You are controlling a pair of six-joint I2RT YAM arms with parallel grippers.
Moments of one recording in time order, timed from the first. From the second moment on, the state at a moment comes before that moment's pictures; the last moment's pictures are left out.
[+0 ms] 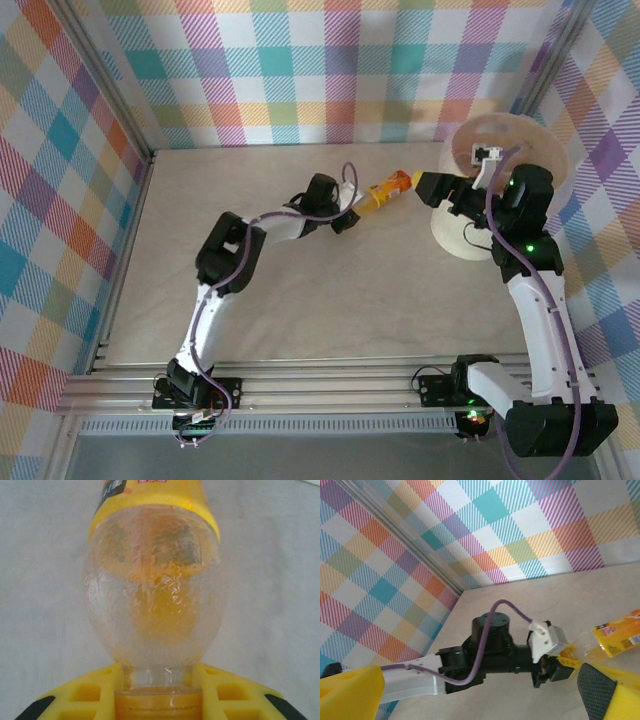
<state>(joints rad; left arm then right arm) -0.57 2.27 1.57 0.07 0.29 0.31 0.01 1.01 1.12 -0.33 -0.71 0.50</state>
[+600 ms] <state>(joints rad) -0.72 1.50 0.96 0.34 0.27 -0.11 0.10 1.06 1.05 -0.33 -0.65 0.77</state>
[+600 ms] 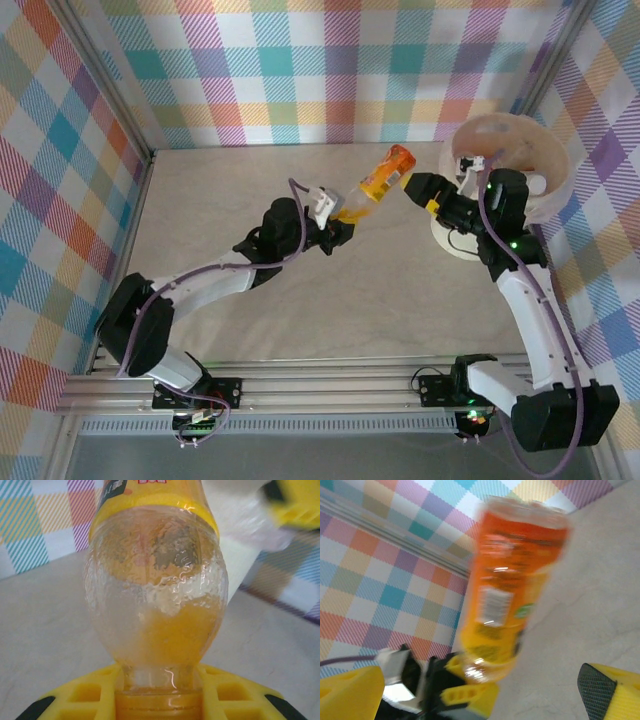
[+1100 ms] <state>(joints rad) -0.77 1.44 0.95 0.34 0.31 -0.16 0.15 1.13 1.05 -0.07 -0.74 0.86</state>
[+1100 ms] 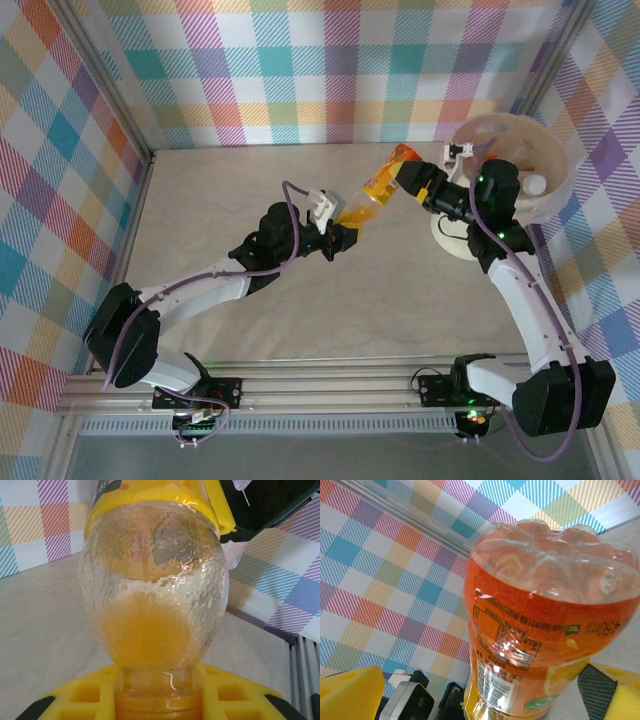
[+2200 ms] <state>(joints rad) -0.80 1.32 0.91 0.32 0.08 -0.17 0.06 1.27 1.85 -0.66 -0.18 0.16</state>
